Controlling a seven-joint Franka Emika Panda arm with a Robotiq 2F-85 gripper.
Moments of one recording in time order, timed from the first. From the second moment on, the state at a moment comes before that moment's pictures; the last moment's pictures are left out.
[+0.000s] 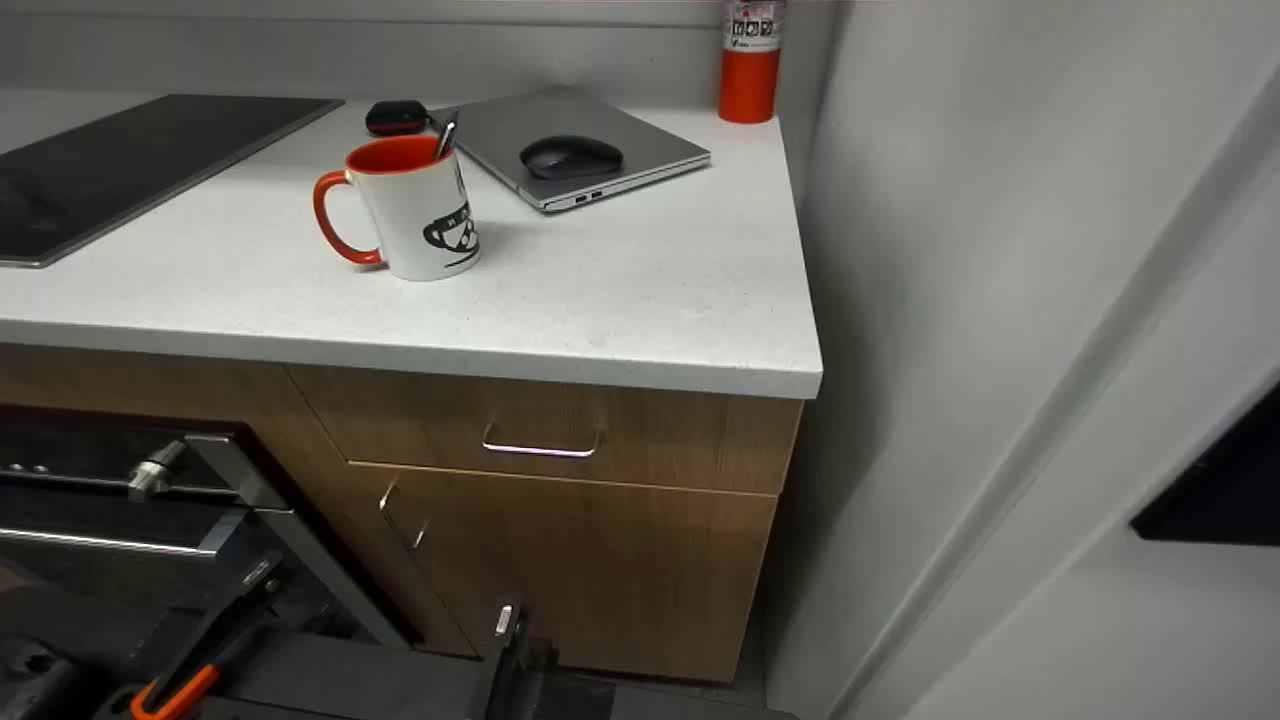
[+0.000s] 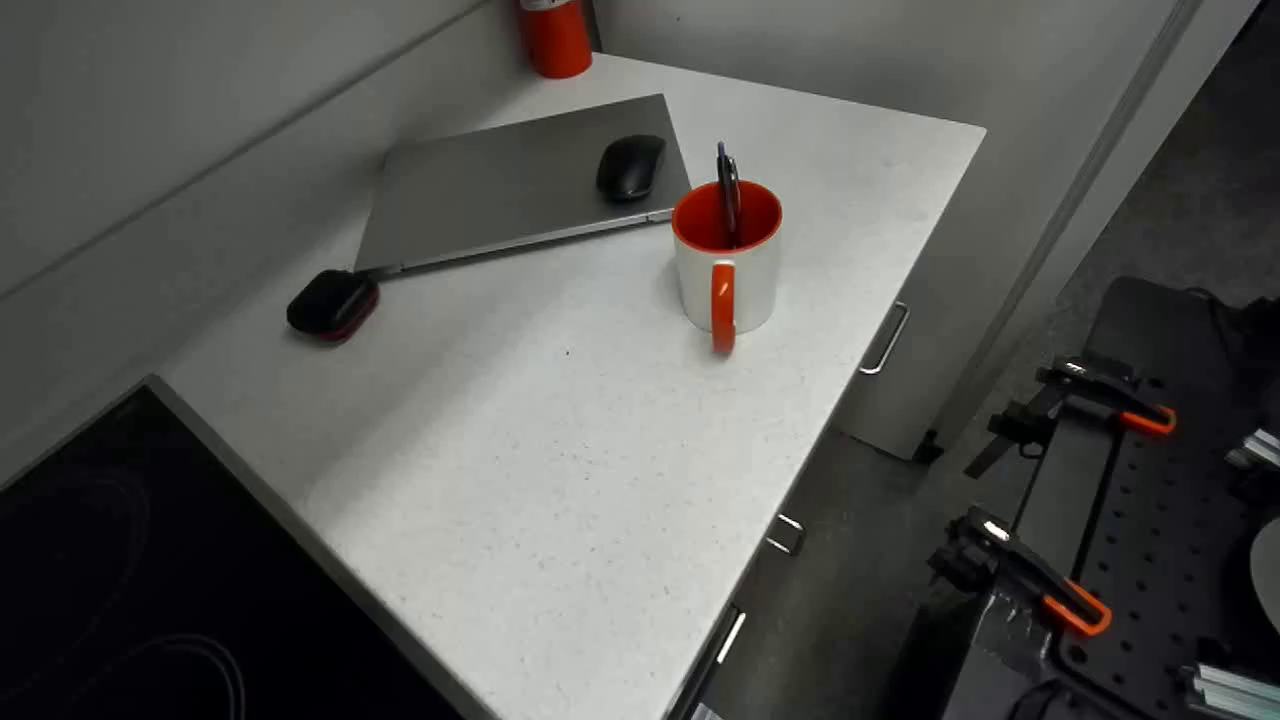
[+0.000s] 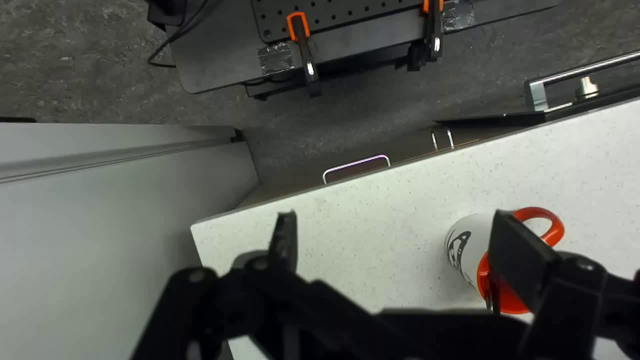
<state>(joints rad) -0.12 -0.45 -0.11 -2.19 -0.05 1.55 0.03</state>
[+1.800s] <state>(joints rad) -0.01 -0.27 -0.07 -2.19 0.21 1.75 -0.05</state>
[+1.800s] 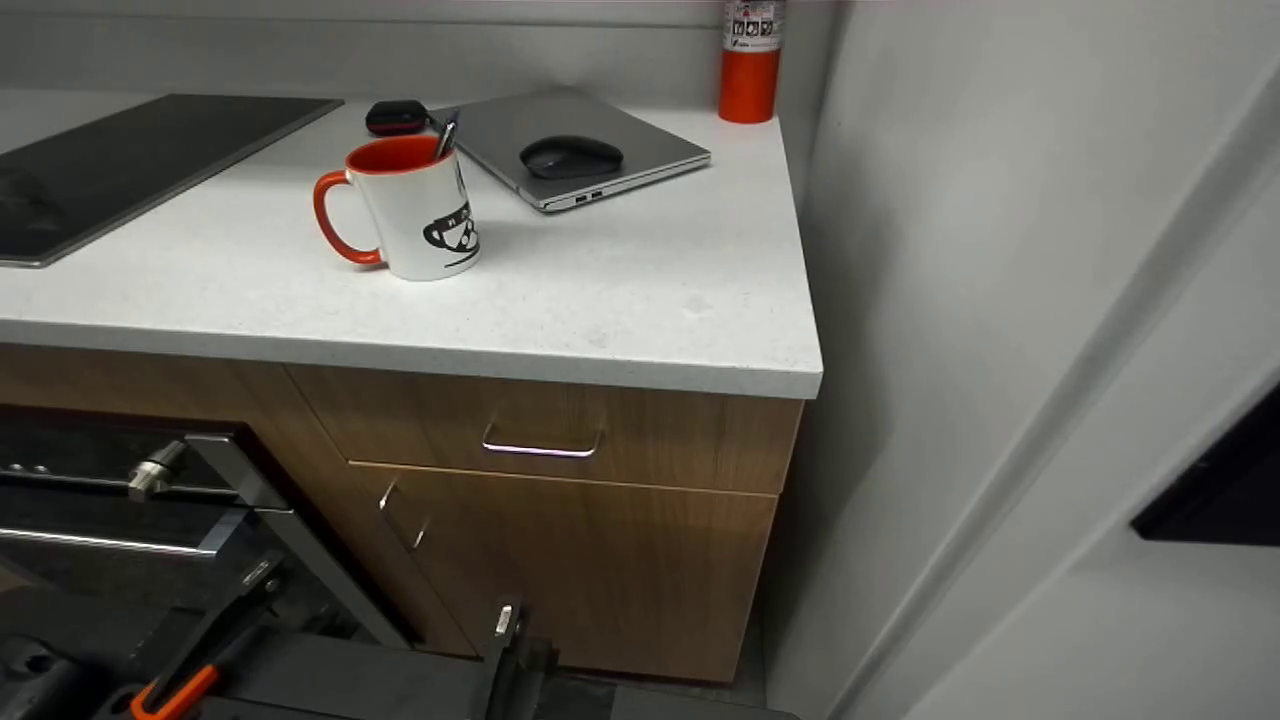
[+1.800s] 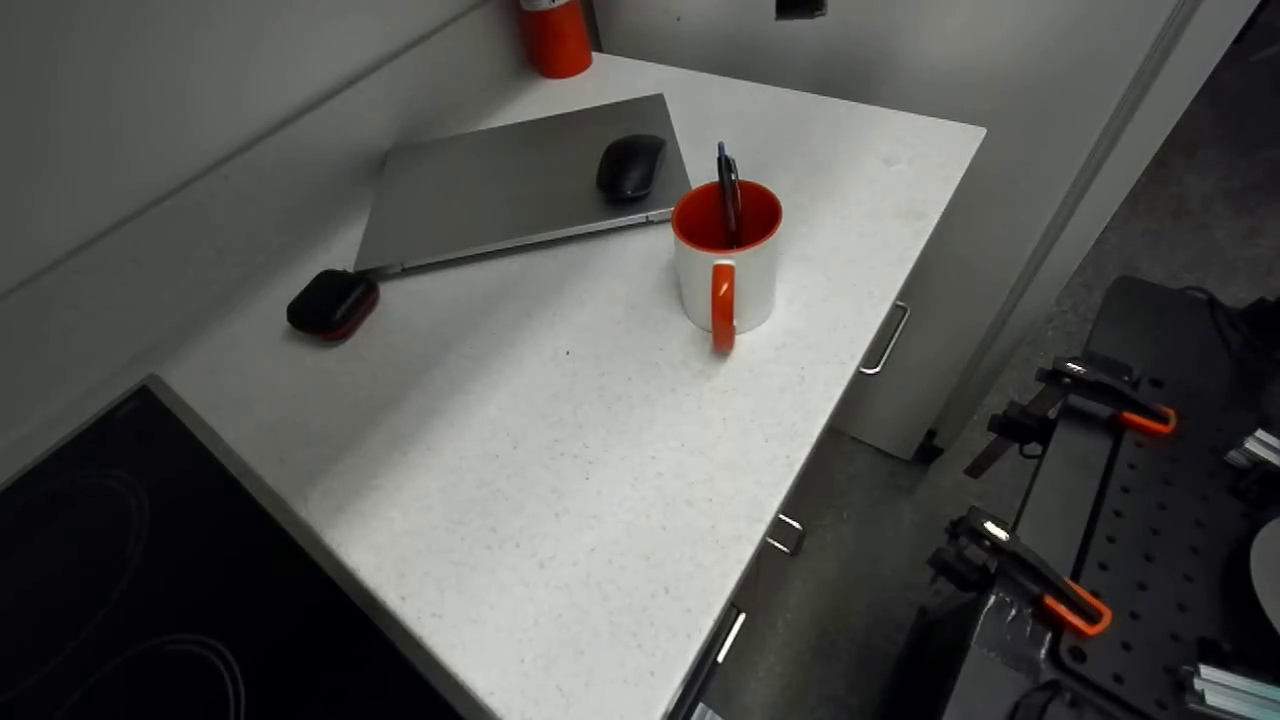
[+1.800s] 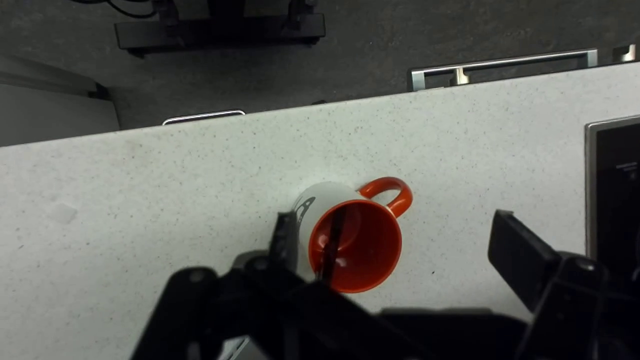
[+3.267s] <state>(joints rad) -0.03 0.04 -0.07 -2.13 0.32 1.97 0.04</state>
